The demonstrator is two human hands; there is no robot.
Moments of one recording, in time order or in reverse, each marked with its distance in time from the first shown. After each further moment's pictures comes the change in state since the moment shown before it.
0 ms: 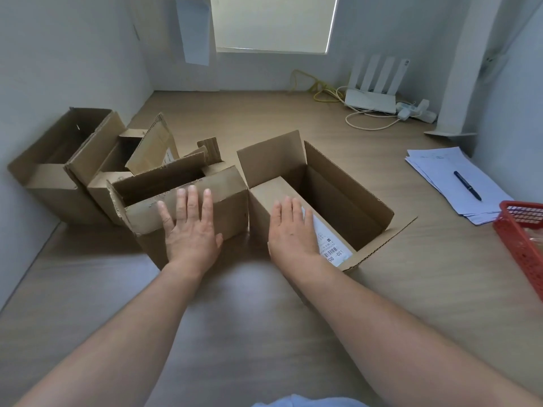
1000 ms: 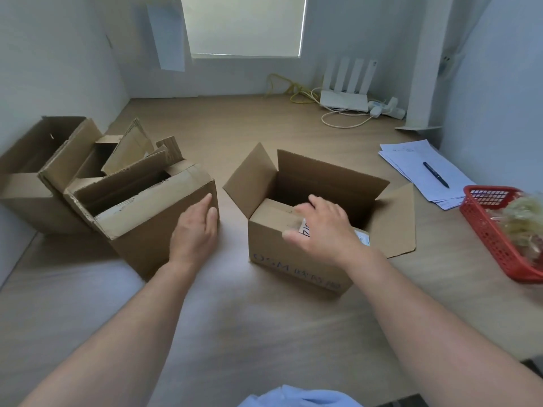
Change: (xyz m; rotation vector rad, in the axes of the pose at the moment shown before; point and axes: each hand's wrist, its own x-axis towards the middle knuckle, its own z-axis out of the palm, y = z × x) left_hand -0.011 0.023 -0.020 -0.897 0.014 0.028; right_hand -0.042 0.099 -0.011 0.315 -0.029 0.045
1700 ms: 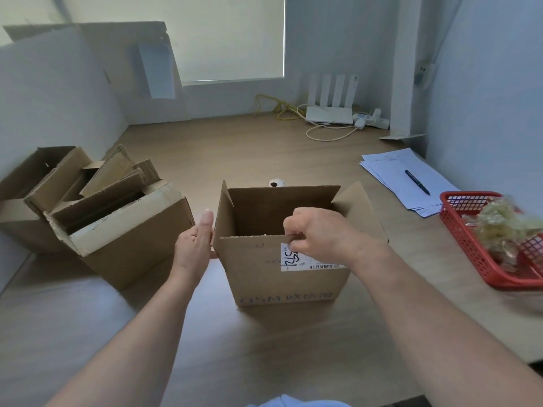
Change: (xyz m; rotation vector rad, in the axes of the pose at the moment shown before) left_hand -0.037 0.095 0.025 -0.617 -0.008 -0.221; right_hand -0.030 0.054 -0.074 0.068 -0.021 -0.319
